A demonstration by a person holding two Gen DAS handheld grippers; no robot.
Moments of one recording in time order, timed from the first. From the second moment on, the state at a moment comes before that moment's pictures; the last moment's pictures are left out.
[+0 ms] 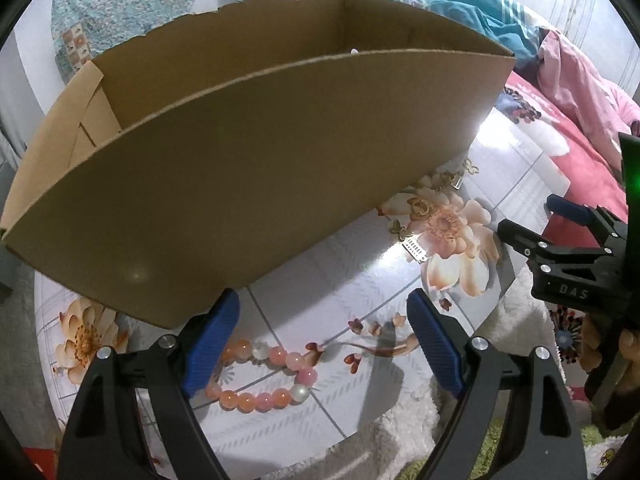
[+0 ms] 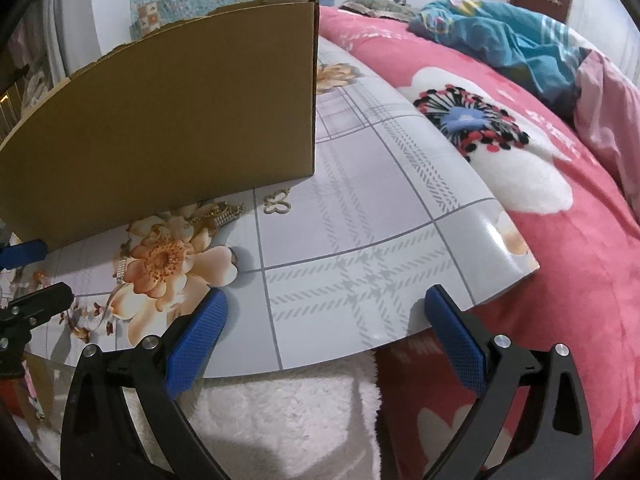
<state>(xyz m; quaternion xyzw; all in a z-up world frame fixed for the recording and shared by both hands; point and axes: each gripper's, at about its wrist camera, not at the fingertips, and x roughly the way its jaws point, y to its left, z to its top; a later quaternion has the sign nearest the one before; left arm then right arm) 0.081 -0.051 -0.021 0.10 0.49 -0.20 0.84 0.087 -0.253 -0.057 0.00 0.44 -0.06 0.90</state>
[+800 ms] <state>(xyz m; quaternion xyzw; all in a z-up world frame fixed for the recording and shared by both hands) 0.087 -0.071 -0.040 0.13 0.52 -0.19 0.82 0.084 -0.252 -0.059 0.00 0.43 -0.04 0.90</state>
